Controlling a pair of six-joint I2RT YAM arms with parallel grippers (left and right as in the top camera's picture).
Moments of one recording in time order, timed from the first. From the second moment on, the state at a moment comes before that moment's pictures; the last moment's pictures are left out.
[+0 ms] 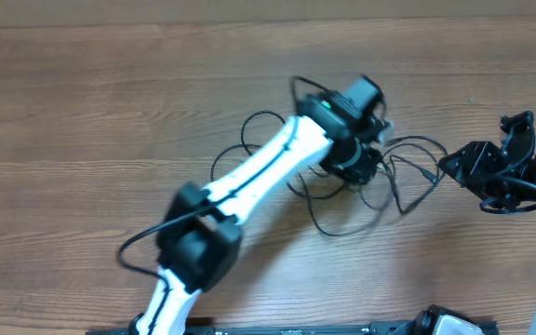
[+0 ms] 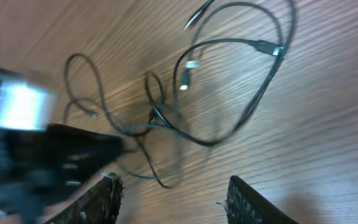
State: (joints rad) left arm -0.77 2.15 1.97 -1.08 0.48 -0.19; right arm -0.37 1.28 1.33 -1.33 -0.46 0.17
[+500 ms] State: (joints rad) left arm -0.67 1.90 1.99 -1.36 0.50 0.35; right arm -0.26 1.28 1.33 -1.31 -0.74 -0.03
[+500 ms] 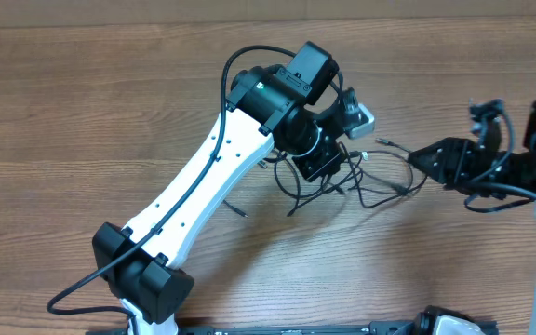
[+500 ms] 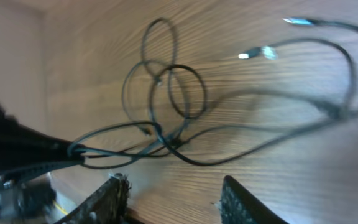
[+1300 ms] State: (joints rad) left arm -0.48 1.86 1.99 -1.54 0.82 0.71; right arm 0.15 1.37 1.33 -1.11 -0.83 -0.44
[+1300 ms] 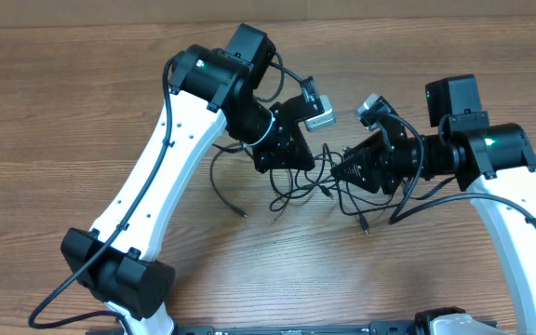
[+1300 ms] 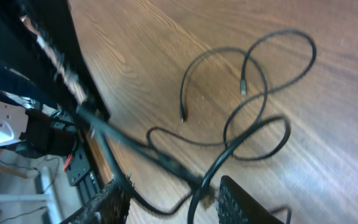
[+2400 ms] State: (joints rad) left arm -0.44 1.86 1.99 -1.54 0.87 0.69; right arm 0.12 1.37 1.33 -1.01 -0.74 -0.46
